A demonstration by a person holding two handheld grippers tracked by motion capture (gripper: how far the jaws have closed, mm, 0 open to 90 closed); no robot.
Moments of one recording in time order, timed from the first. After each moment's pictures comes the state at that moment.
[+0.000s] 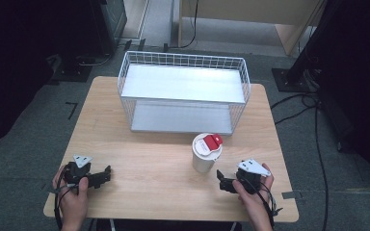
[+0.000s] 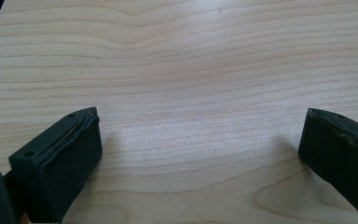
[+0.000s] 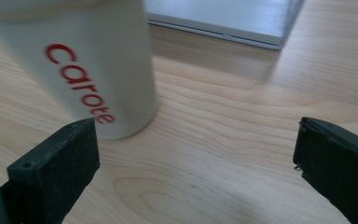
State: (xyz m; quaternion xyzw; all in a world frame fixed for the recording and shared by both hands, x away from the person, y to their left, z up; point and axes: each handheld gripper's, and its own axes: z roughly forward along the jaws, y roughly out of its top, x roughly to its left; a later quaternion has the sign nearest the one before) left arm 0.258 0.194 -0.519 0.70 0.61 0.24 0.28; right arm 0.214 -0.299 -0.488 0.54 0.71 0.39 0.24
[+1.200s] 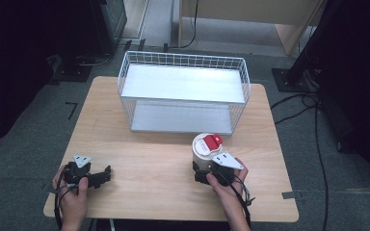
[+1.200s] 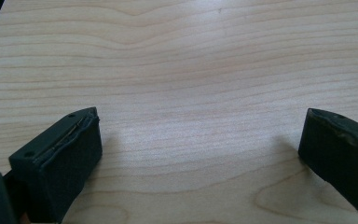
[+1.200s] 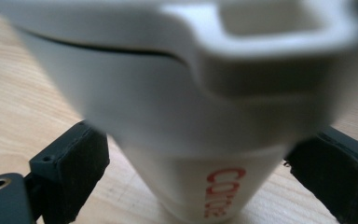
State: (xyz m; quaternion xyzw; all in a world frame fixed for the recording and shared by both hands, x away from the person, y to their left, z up) left arm 0.258 0.194 -0.519 0.70 0.61 0.24 0.28; right arm 0.240 -0.231 -0.491 0.52 0.70 0.43 0.24
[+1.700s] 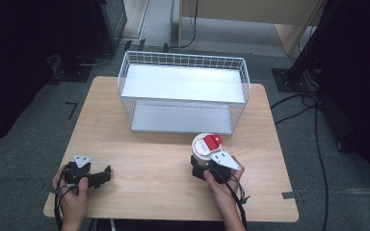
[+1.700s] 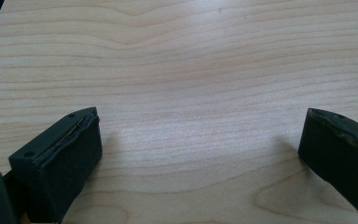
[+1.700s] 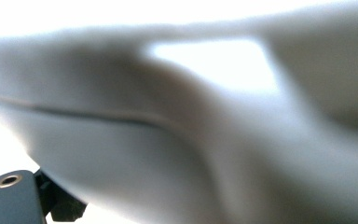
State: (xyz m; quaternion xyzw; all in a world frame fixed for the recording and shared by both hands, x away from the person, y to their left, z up) left arm 0.258 0.194 -0.519 0.70 0.61 0.24 0.28; right arm 0.247 -0.223 -0.498 0.52 0.66 0.46 0.27
